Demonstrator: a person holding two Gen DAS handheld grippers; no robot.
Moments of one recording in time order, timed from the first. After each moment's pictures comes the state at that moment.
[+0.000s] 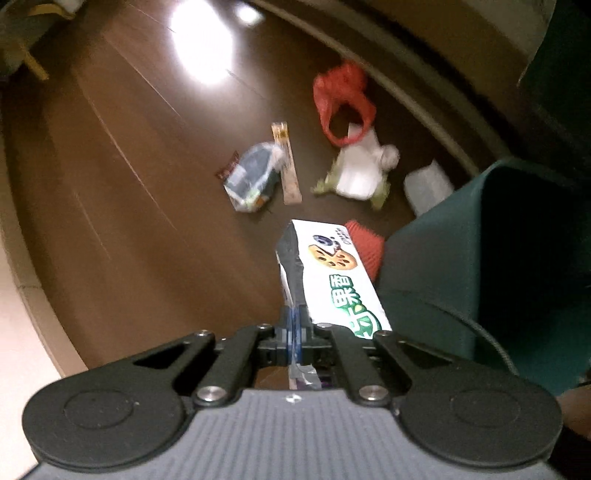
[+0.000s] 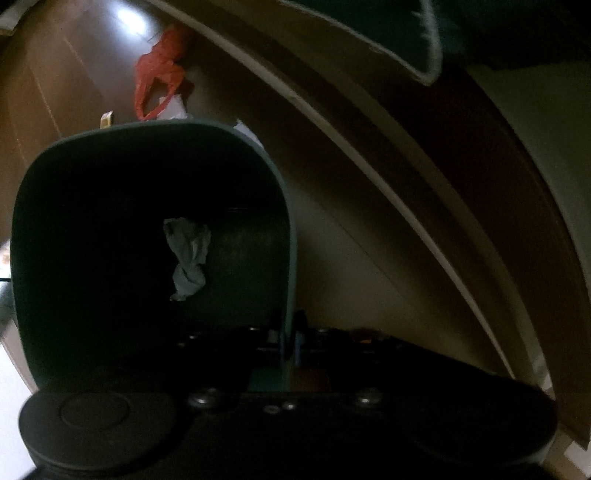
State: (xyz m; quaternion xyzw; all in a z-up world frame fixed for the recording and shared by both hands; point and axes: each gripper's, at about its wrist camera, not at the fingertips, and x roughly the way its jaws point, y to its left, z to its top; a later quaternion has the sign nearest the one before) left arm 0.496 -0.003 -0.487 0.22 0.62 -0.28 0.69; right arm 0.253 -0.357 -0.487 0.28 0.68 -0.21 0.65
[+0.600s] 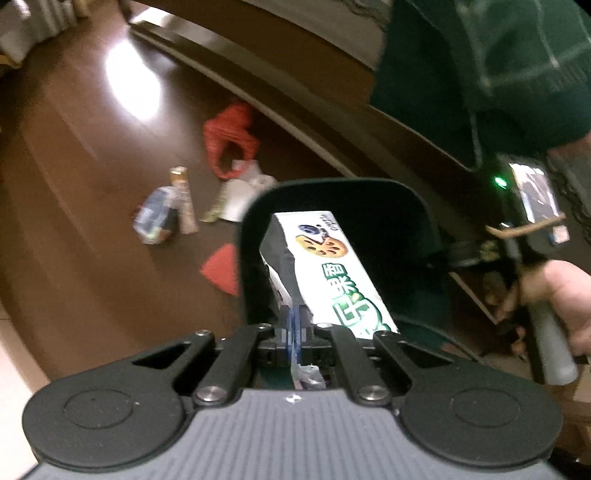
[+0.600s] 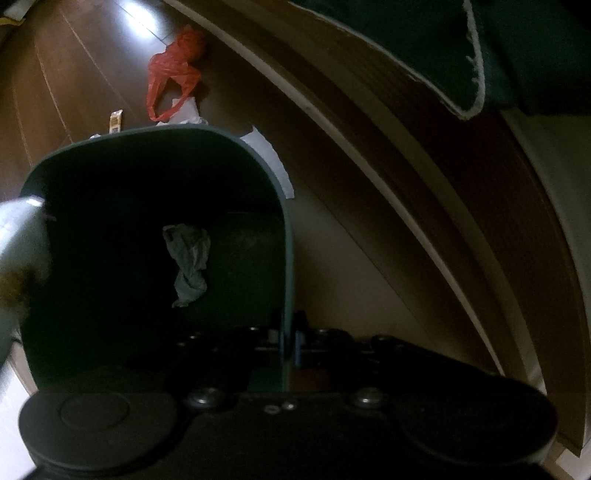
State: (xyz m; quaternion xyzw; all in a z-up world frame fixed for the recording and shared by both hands) left arm 0.412 -0.084 -0.398 0.21 0.60 -0.38 0.67; right arm 0.259 -0.346 -0.472 0.26 0.68 -0.21 0.65
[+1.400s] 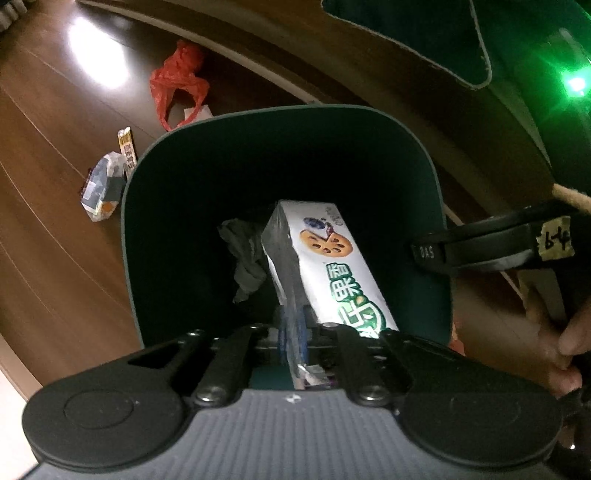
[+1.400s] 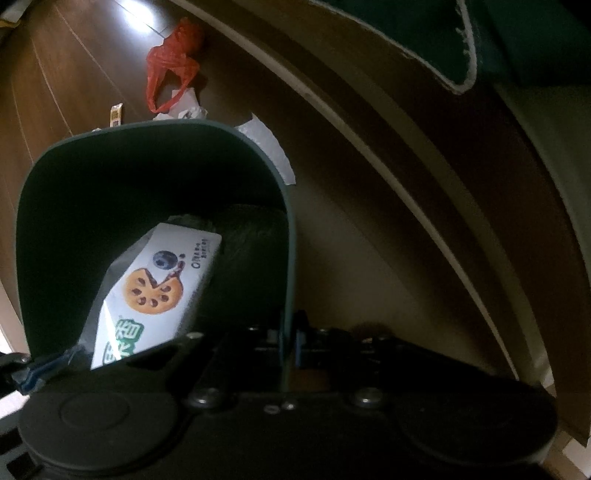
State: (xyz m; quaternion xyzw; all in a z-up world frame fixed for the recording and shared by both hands) left arm 0.370 -0.155 -0.485 0.28 0.65 -0.37 0.61; right arm 0.259 -0.351 -0.476 0.27 0.69 -0.21 0.64
